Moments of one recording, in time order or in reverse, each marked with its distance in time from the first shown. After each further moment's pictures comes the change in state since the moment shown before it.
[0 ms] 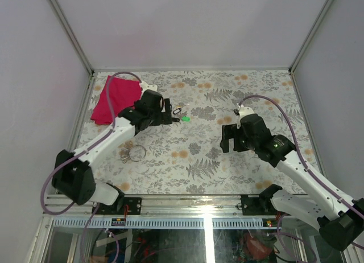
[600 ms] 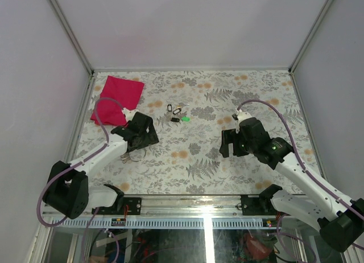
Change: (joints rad) left arm 0.068 -0.093 -0.303 -0.029 -0.030 -0.237; right arm 0.000 -0.014 -0.062 0.000 -0.063 0.013
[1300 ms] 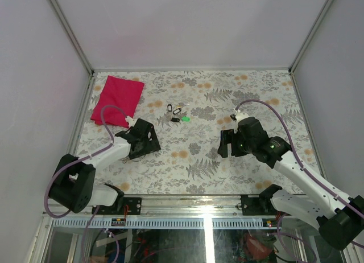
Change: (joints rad) left arm 0.004 0.049 -0.132 0.099 0.101 -0.024; right arm 0.000 0.024 -0.004 0.019 -0.068 0.021
